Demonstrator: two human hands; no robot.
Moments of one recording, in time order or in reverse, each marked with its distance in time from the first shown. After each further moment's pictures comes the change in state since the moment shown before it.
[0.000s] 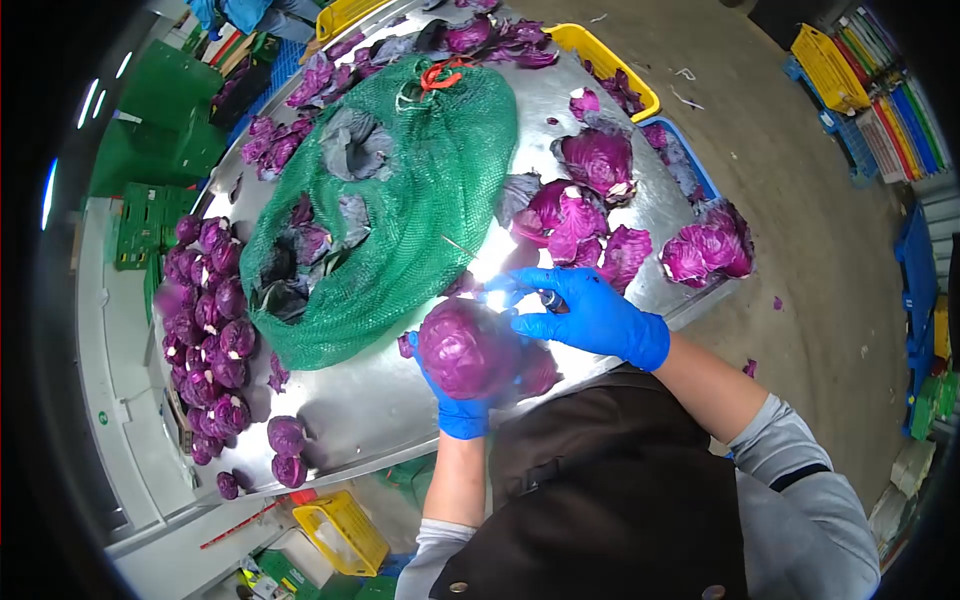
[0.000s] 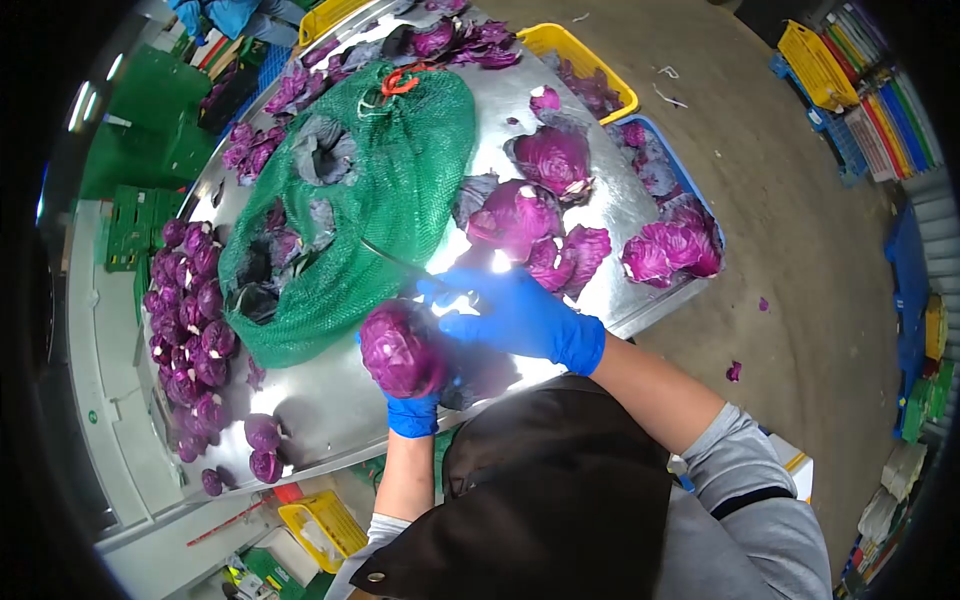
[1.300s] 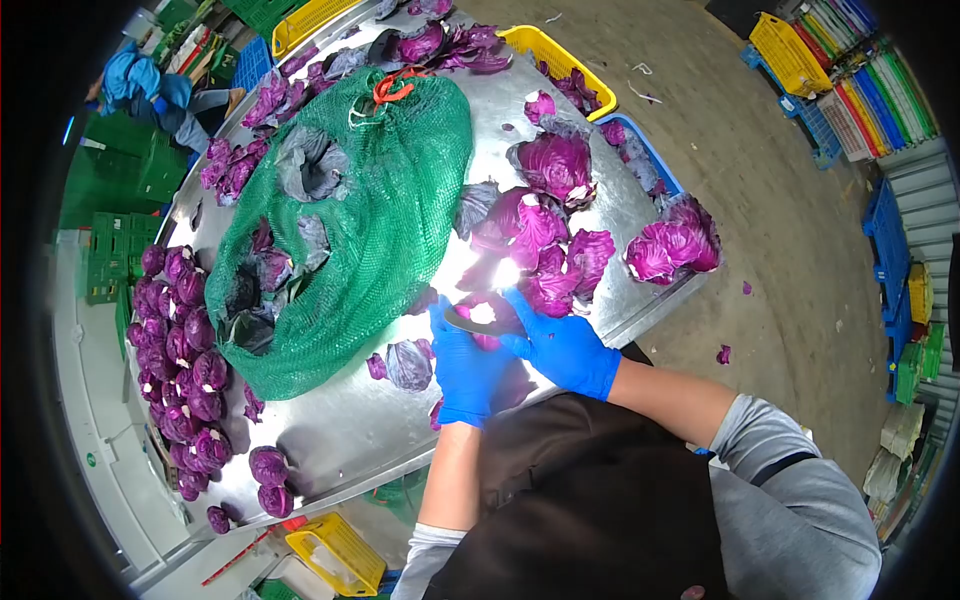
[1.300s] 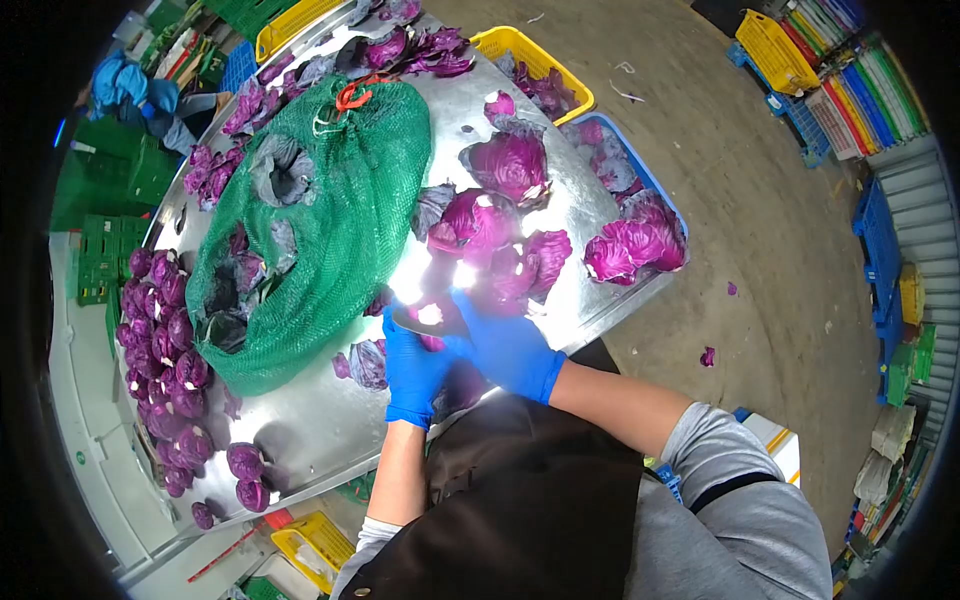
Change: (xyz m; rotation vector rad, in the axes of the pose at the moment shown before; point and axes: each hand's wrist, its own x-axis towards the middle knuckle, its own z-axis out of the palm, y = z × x) left_hand 0.025 0.050 0.040 -0.109 -0.089 -0.241; right_hand -0.044 0.064 0.027 -0.784 0.071 0.176
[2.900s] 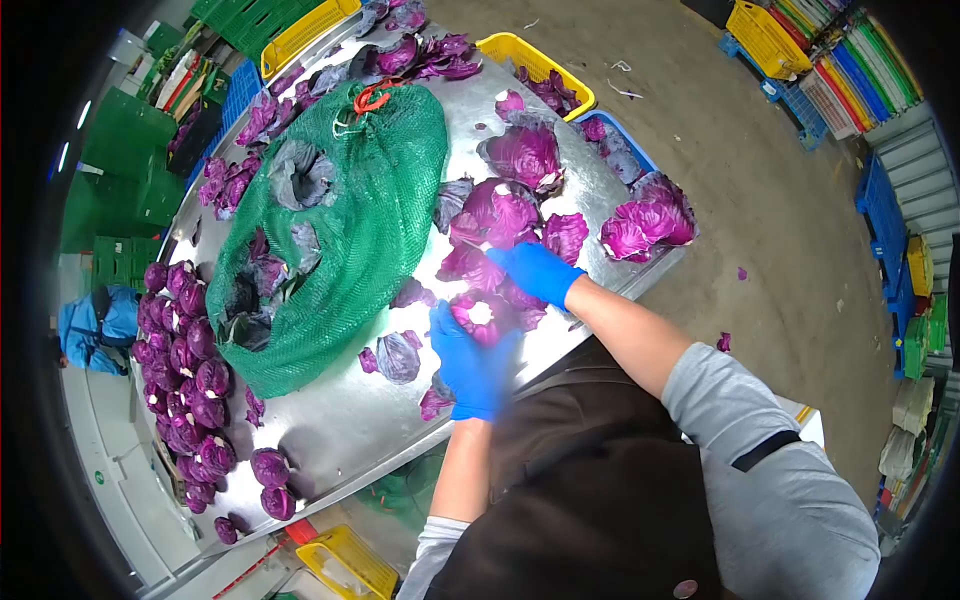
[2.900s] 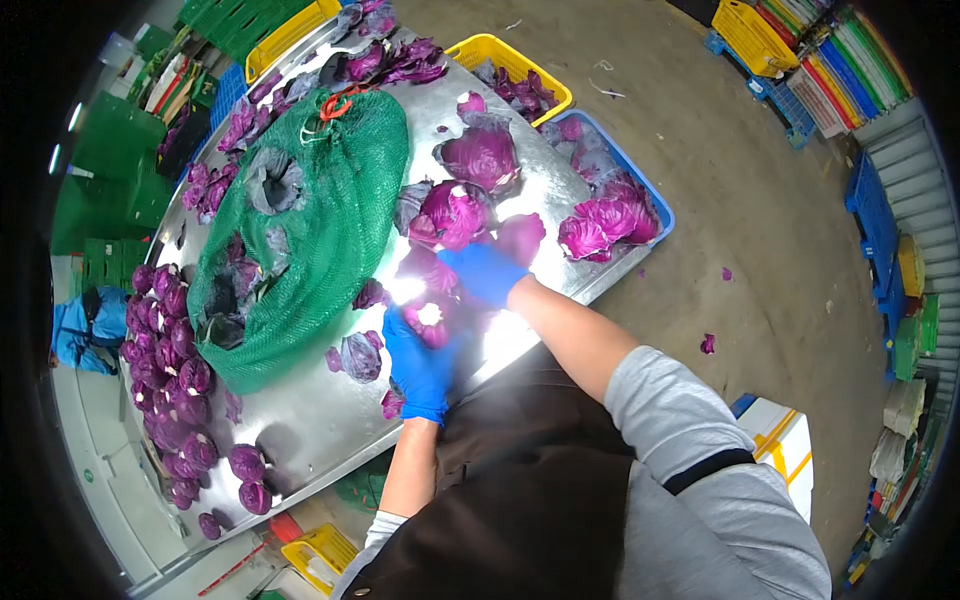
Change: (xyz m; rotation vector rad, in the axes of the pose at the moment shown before) left_hand -0.037 0.005 0.018 0.252 0.144 0.166; right_hand 0.070 0.070 0.011 0.145 -0.338 0.180
